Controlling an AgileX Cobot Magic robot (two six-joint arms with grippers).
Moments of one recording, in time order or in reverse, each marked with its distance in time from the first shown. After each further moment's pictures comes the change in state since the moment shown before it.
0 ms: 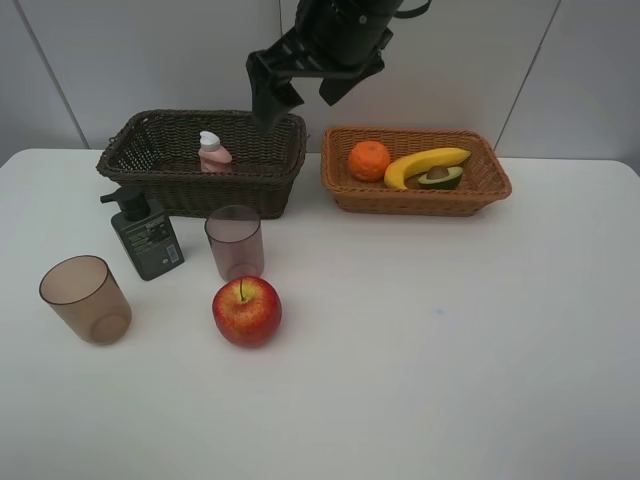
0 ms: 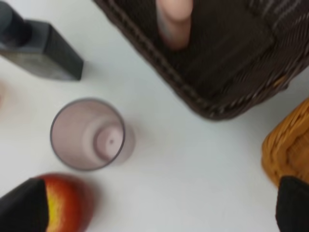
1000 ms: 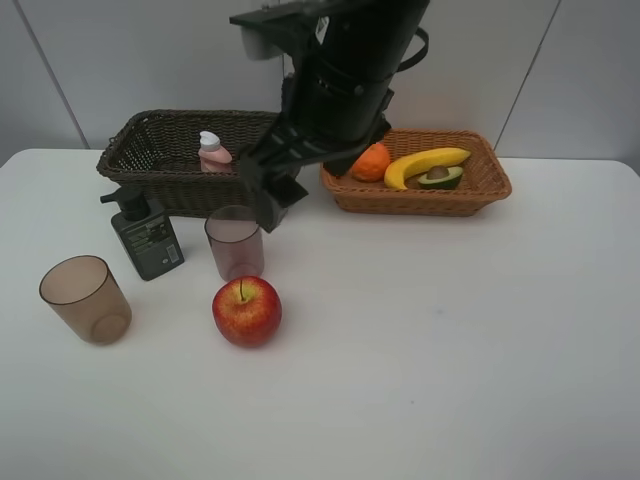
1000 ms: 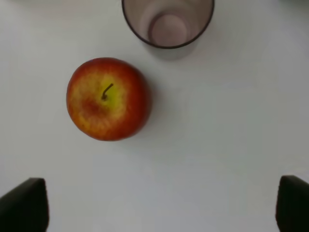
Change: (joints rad) left arm 0.000 0.000 0.000 0.000 0.000 0.000; right arm 0.170 -0.126 0.265 -0.088 0.042 0.113
